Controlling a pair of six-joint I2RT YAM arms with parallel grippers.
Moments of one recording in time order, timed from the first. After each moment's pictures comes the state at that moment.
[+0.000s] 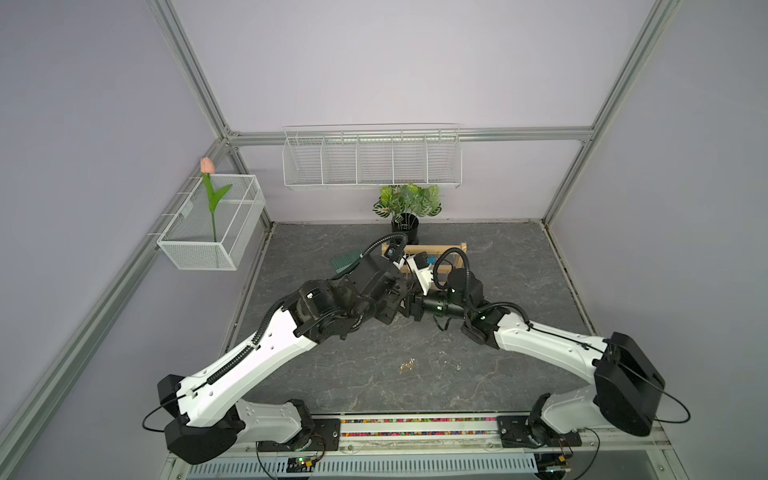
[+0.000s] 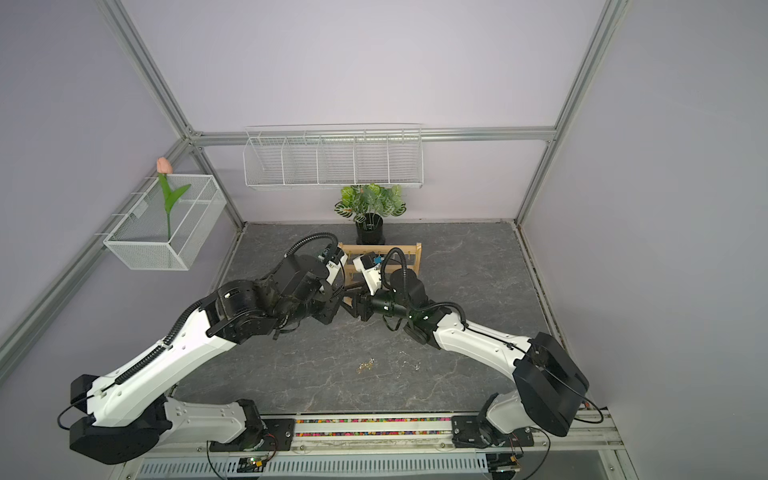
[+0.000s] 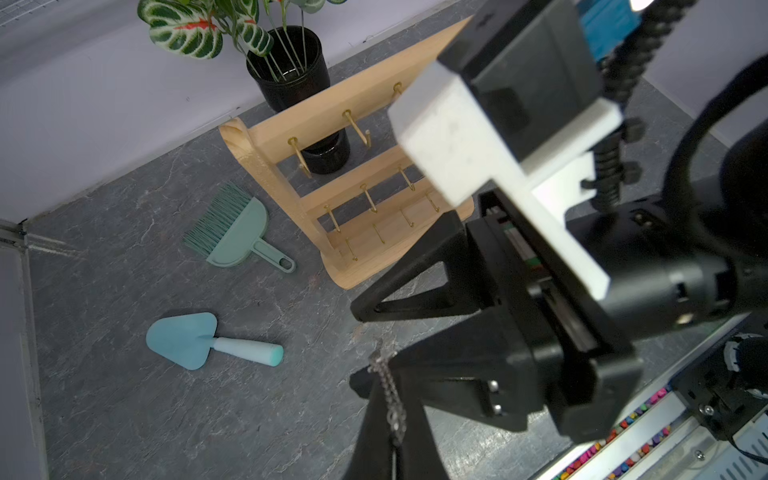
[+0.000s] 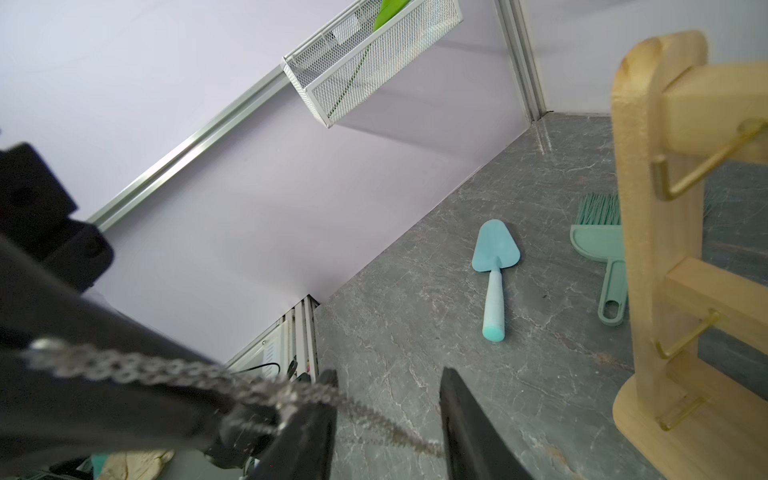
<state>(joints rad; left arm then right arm) -1.03 1.27 1.53 -1.05 -0.33 -0.26 0.84 1.45 0.89 0.42 -0.46 0.51</state>
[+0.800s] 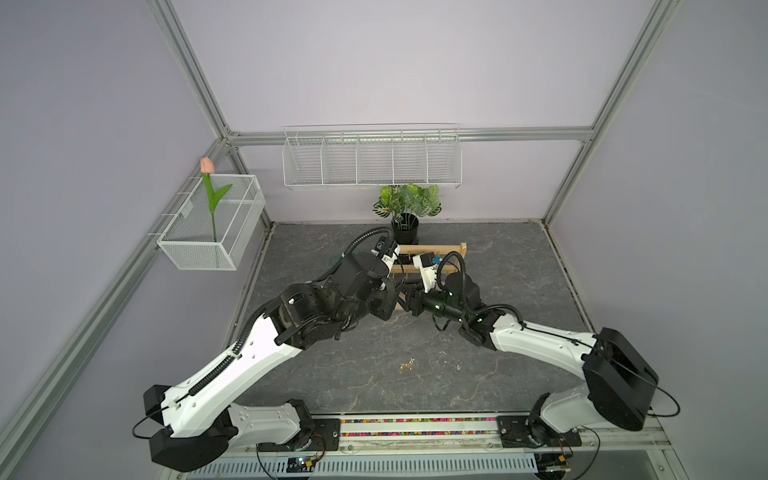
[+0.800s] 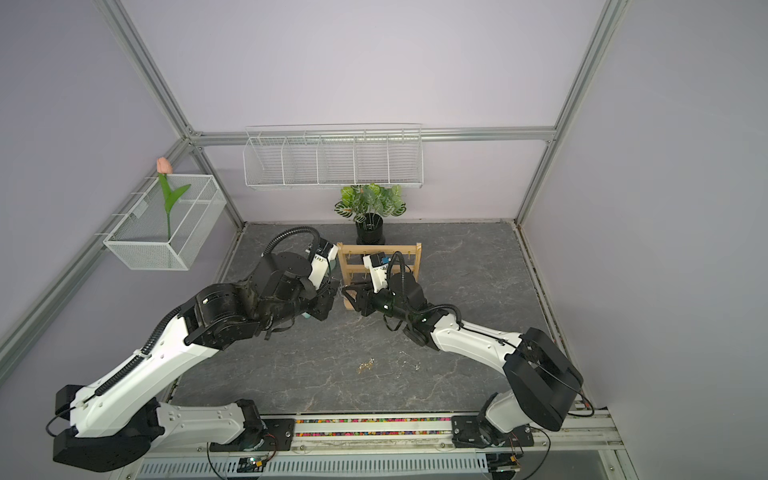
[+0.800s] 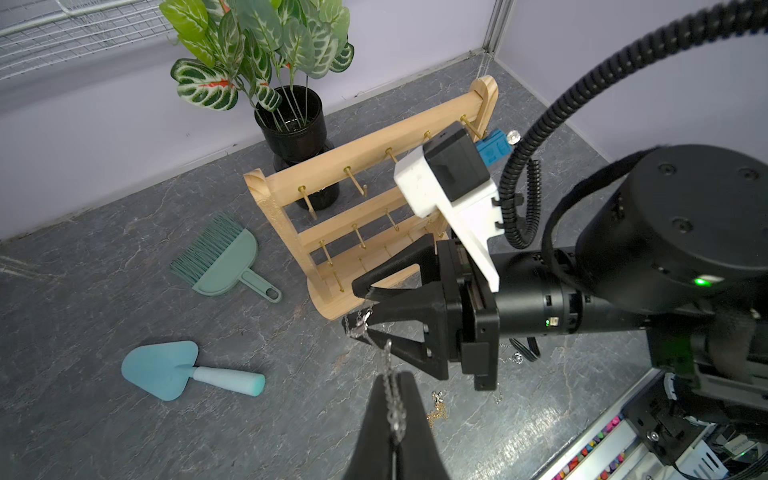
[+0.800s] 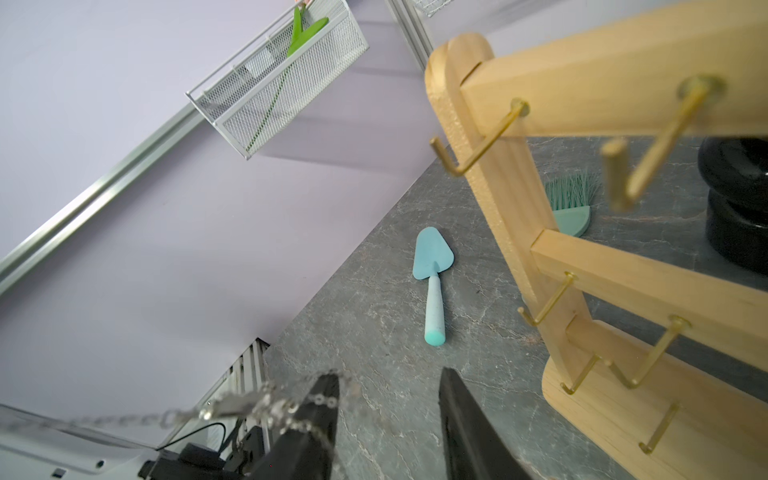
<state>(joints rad) -1.03 1.21 1.55 -0.99 -0.32 -0.28 0.83 1.48 0.84 0.48 -0.26 0.58</state>
